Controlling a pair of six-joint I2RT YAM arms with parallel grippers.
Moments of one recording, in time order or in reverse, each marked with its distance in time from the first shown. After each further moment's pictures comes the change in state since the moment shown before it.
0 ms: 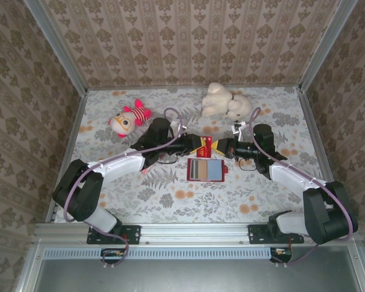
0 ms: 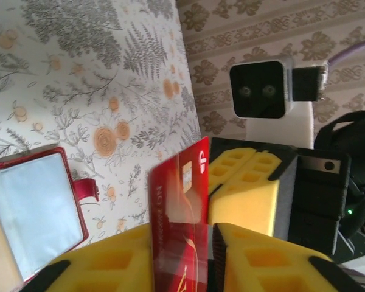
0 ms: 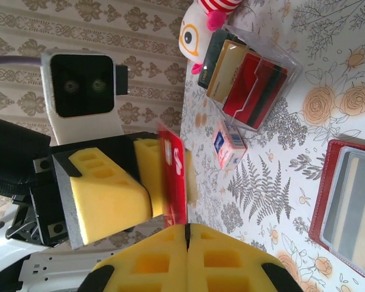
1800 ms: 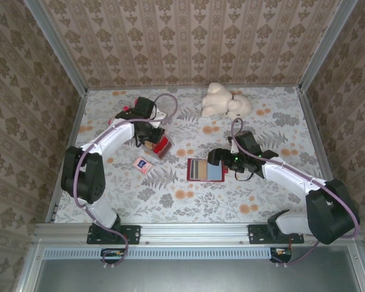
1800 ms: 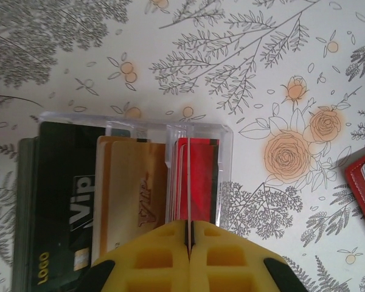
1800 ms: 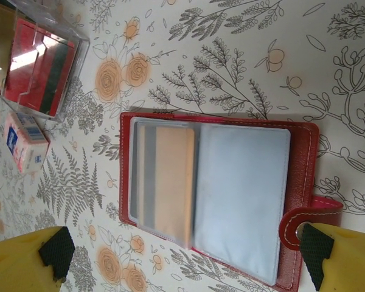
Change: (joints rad) left arm 0.277 0.175 0.432 -0.996 -0.534 1.178; right arm 0.183 0.009 0.114 -0.632 0.597 -0.367
